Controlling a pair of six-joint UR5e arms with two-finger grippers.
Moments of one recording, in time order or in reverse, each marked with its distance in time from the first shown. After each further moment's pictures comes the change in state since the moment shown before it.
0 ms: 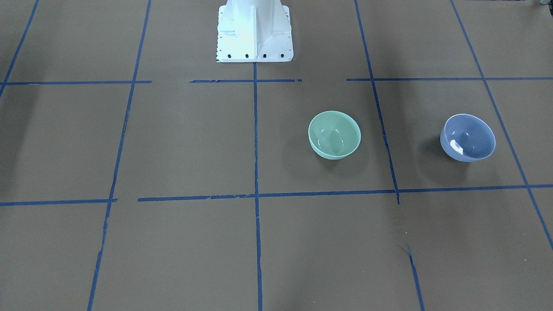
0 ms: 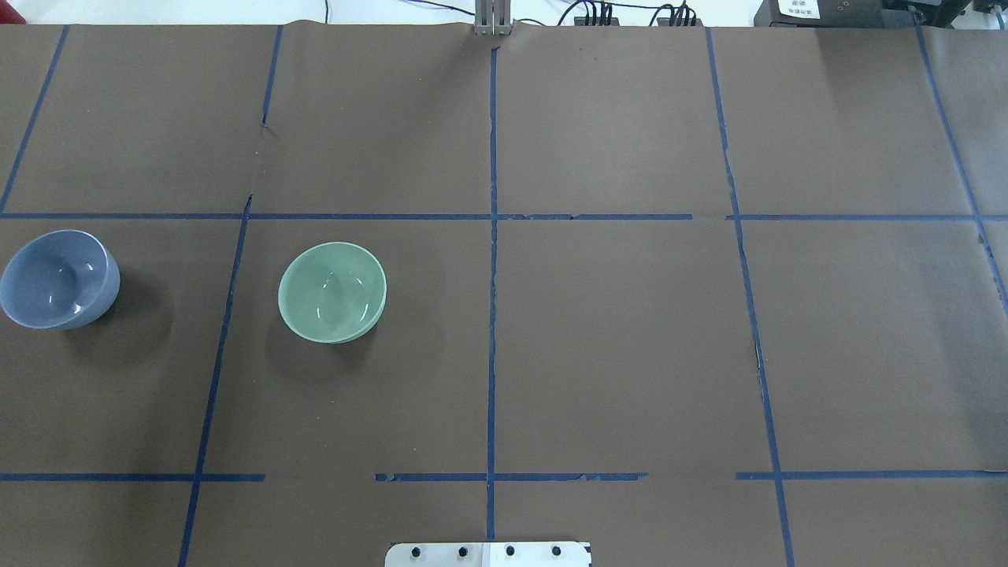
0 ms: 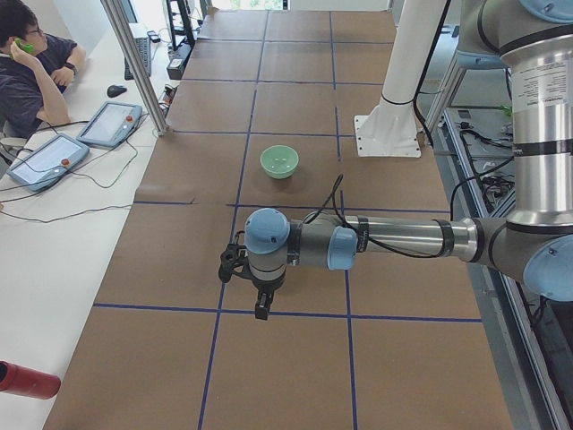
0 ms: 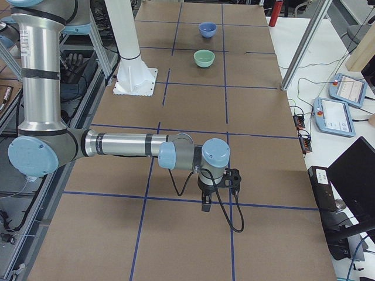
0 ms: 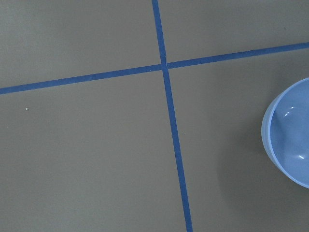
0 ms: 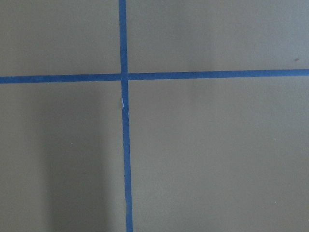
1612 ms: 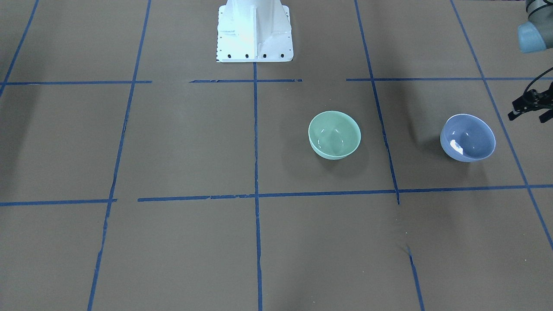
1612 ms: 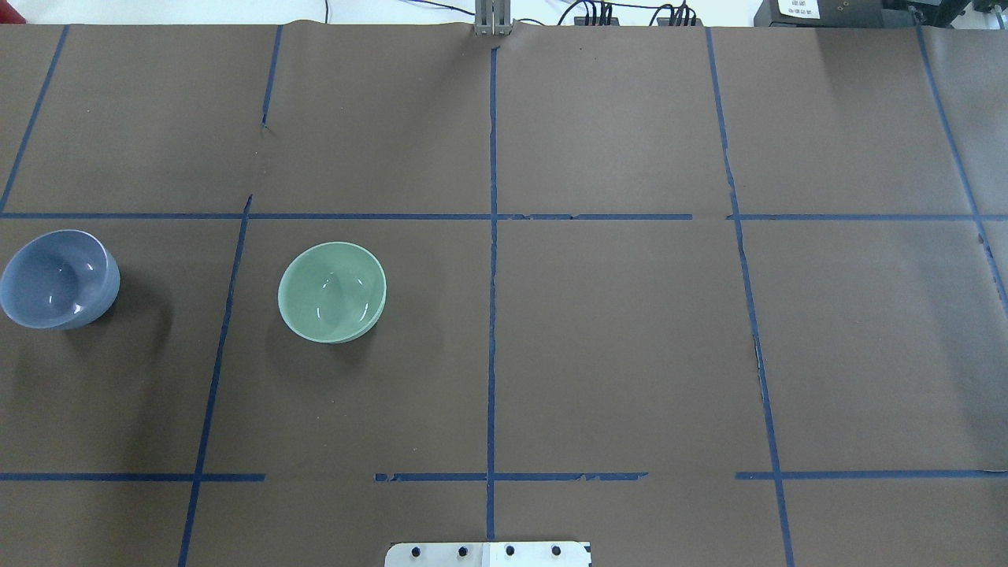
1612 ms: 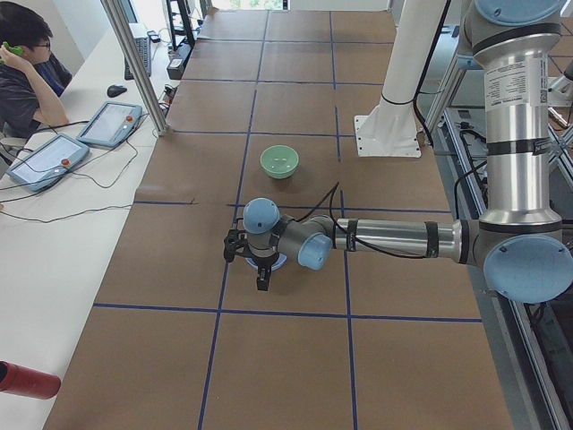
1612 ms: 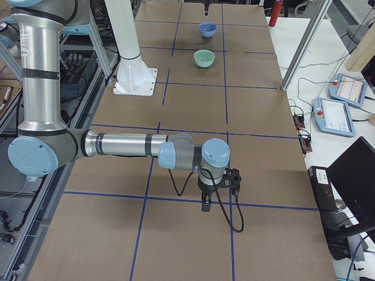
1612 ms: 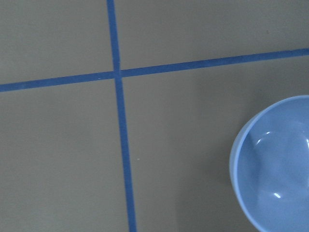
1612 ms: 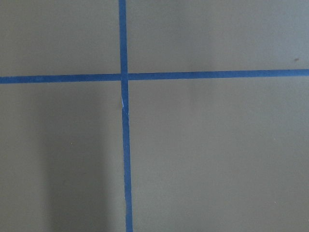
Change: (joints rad) left arm 0.335 -0.029 0.090 -0.377 0.014 -0.565; right arm 0.001 0.000 0.000 0.000 0.000 -0.001
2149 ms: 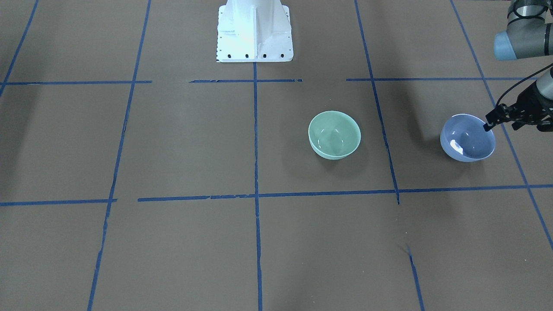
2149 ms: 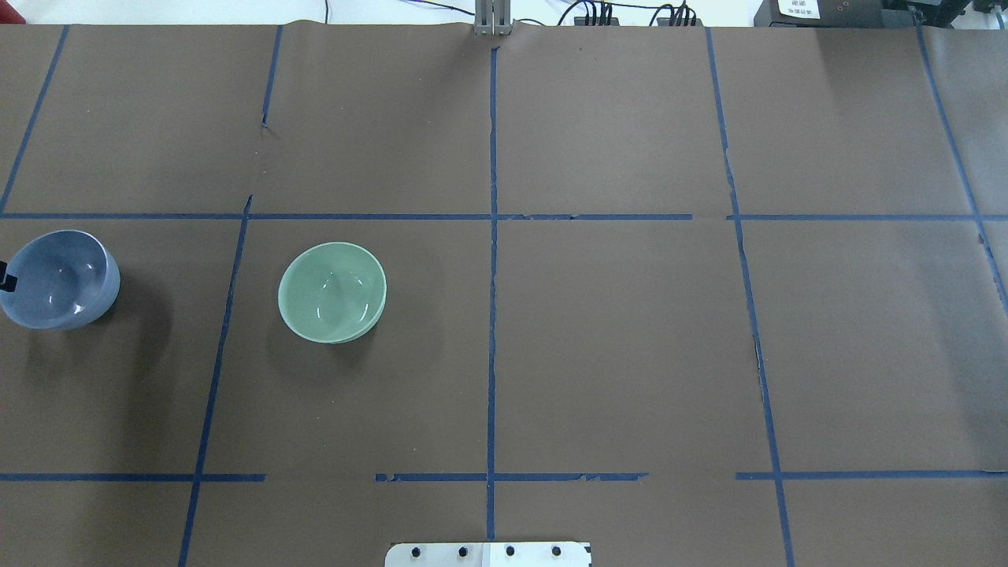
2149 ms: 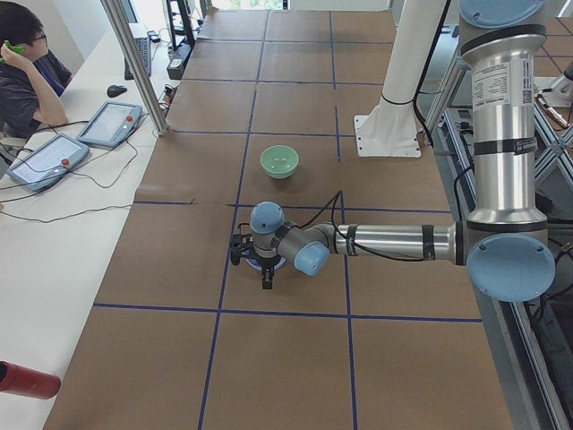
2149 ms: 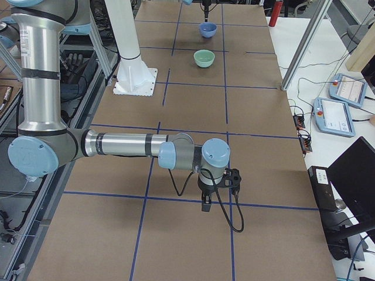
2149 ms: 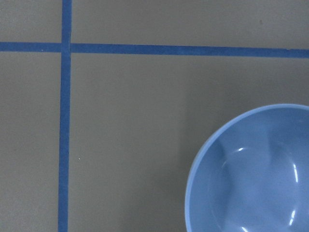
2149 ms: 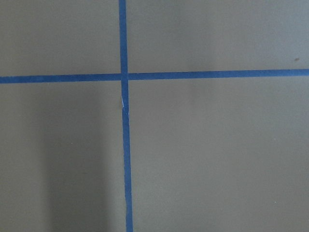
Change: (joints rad) left arm 0.094 -0.008 0.075 -0.152 0.098 -0.183; right arm -0.001 0.000 0.000 0.000 0.000 0.001
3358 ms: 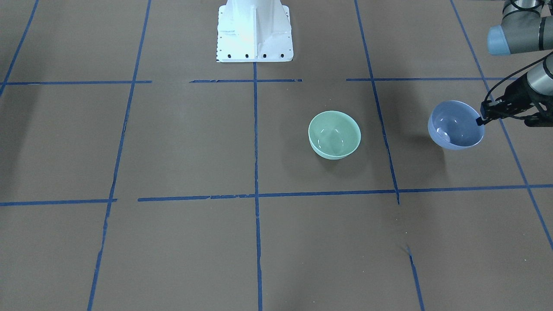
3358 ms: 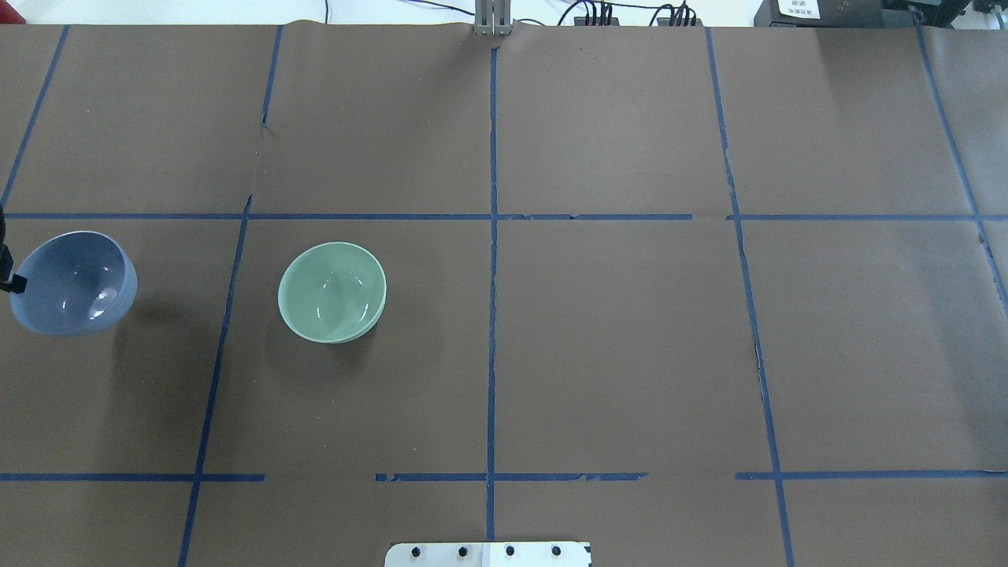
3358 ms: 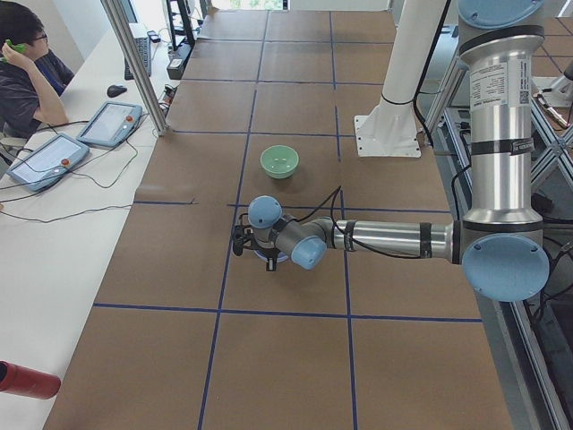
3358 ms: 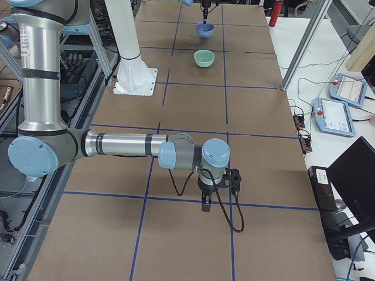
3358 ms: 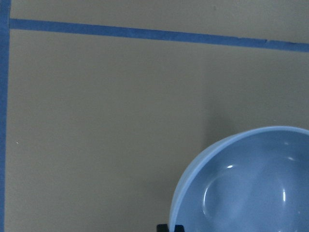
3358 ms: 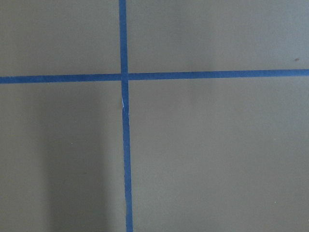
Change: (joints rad) left arm -0.001 -0.023 -0.185 0.203 -0.126 -0.044; right arm 0.000 0.000 0.000 0.000 0.000 0.000
